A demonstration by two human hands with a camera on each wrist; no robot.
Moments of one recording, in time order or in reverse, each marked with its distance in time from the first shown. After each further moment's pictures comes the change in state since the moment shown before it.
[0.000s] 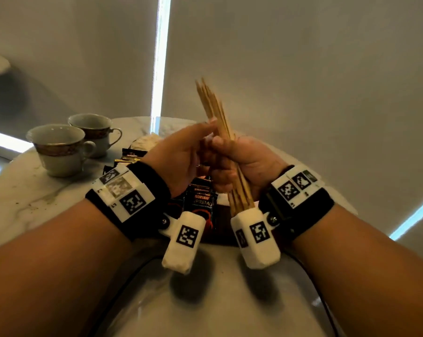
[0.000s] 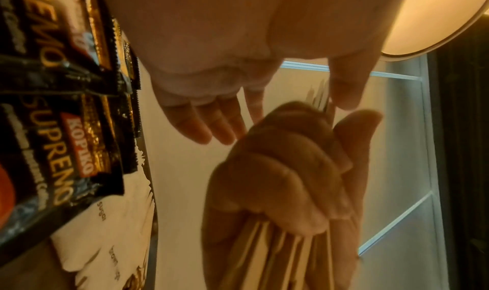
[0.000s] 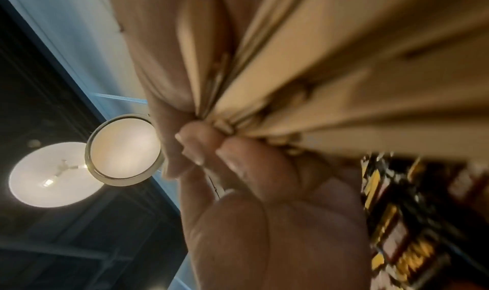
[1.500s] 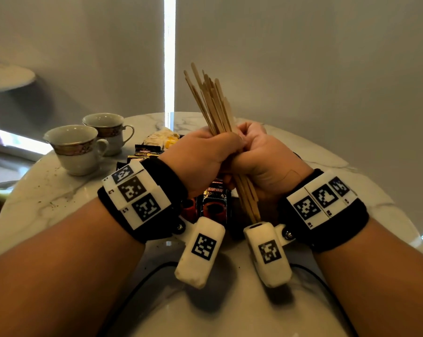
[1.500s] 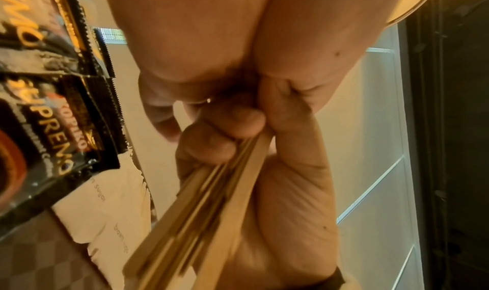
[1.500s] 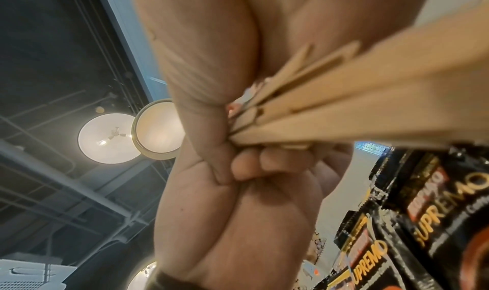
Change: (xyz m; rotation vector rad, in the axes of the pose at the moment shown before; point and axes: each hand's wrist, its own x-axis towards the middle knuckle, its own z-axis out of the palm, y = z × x) left_hand -0.006 -0.005 0.015 0.346 0.089 0.001; right_hand -0.011 0.015 0.021 -0.375 0.556 -0.121
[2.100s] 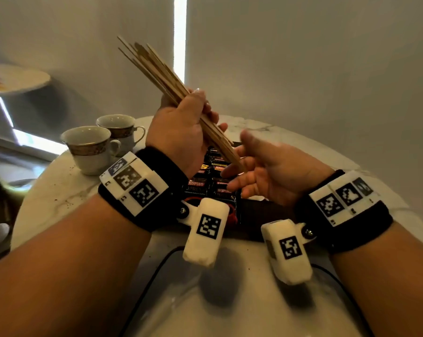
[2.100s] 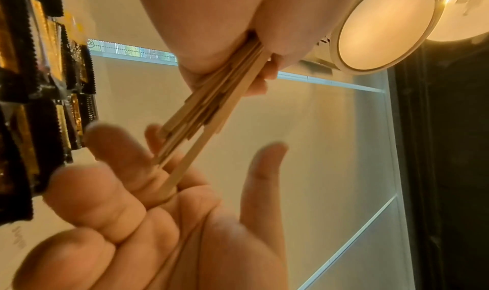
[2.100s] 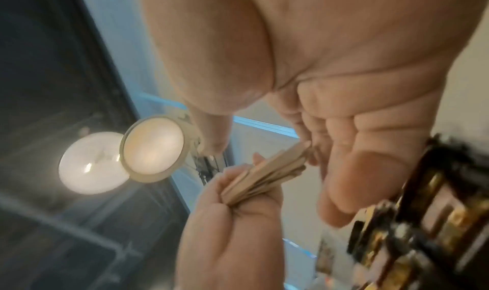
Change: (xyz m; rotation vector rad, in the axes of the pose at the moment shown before) left_hand 0.011 0.014 -0.019 -0.531 0.426 0.228; right_hand 0.002 0.003 -0.011 0.005 -0.076 0.225
